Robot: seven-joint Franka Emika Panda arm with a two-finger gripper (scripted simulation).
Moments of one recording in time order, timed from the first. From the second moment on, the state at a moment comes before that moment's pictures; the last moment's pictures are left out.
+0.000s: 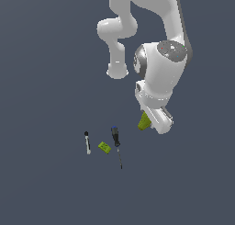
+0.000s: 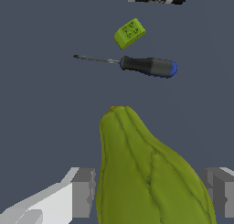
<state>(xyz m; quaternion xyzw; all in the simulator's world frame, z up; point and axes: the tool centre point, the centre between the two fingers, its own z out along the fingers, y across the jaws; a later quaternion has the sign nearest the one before) 0.025 0.126 0.188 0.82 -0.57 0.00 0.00</state>
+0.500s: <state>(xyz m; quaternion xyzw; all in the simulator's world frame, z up) 0.006 0.168 0.303 0.82 -0.57 0.00 0.00</state>
